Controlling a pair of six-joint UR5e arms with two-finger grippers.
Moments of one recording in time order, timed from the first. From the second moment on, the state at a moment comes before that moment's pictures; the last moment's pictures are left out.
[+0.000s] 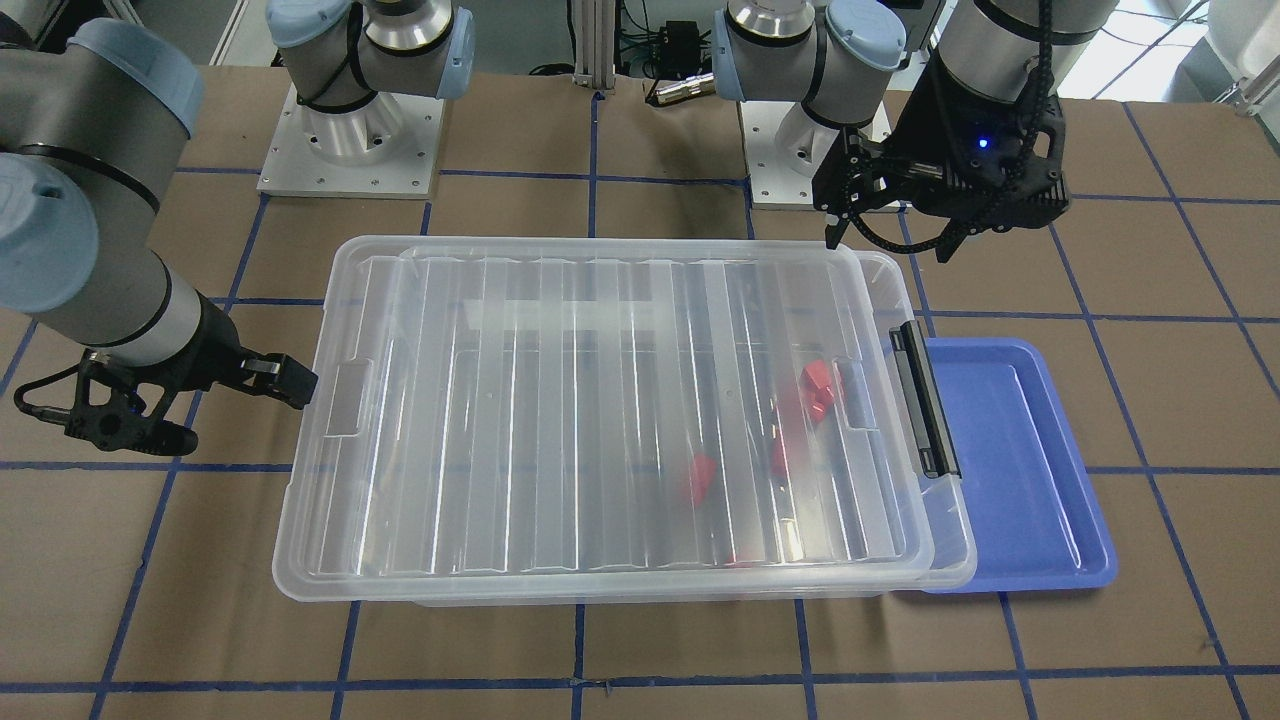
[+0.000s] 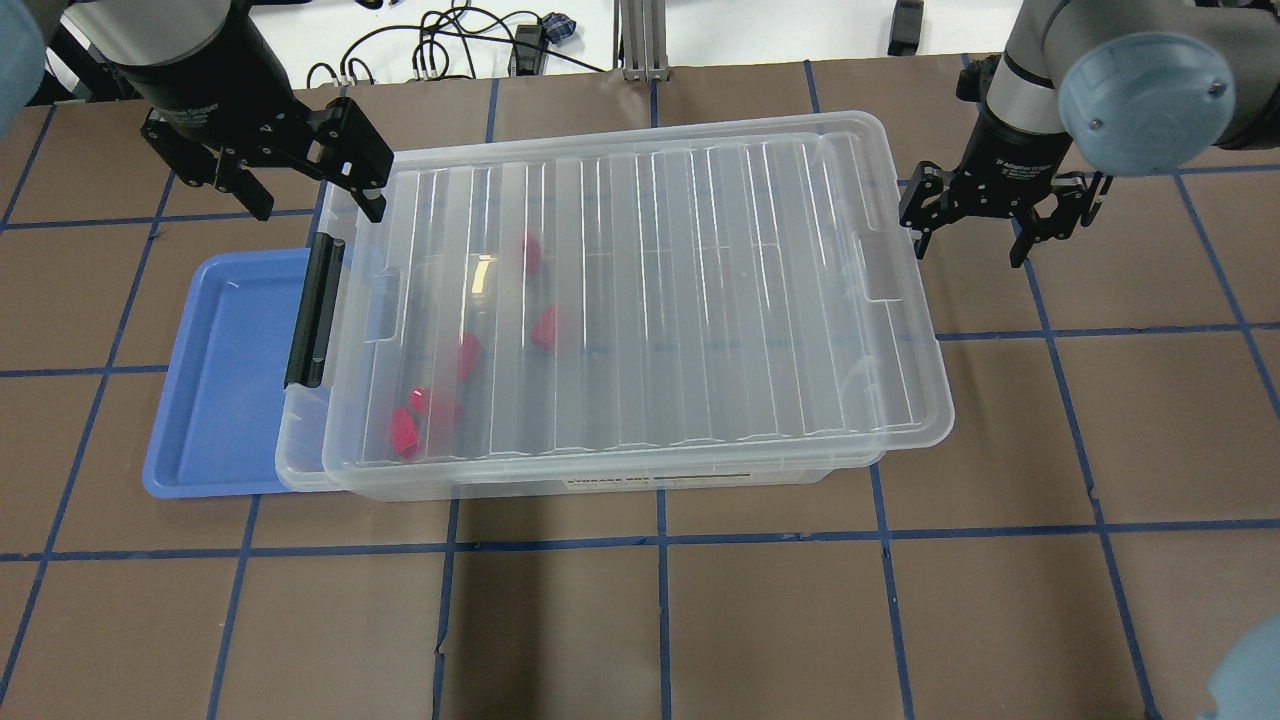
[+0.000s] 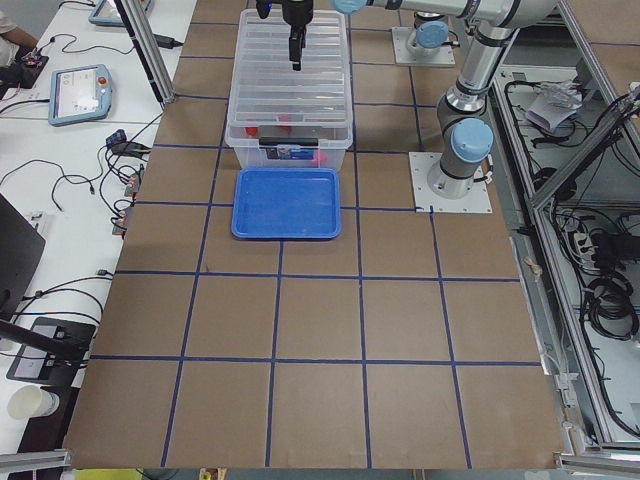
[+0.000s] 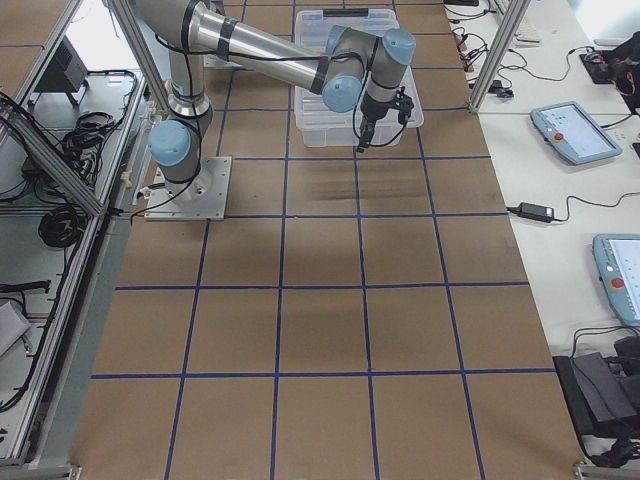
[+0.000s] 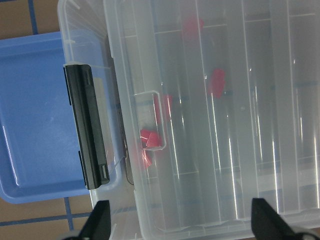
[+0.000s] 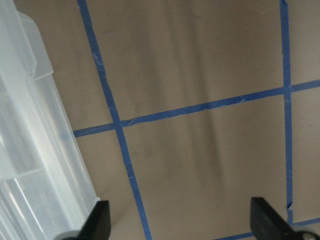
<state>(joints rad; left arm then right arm) -1.55 -1.60 -1.45 -1.67 1.54 0.12 1.46 -1.32 1.60 -1.69 -1.60 0.09</state>
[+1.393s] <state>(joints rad) -1.55 -1.59 -1.45 -1.67 1.54 0.12 1.48 -1.36 1.53 -1.69 -1.61 0.09</state>
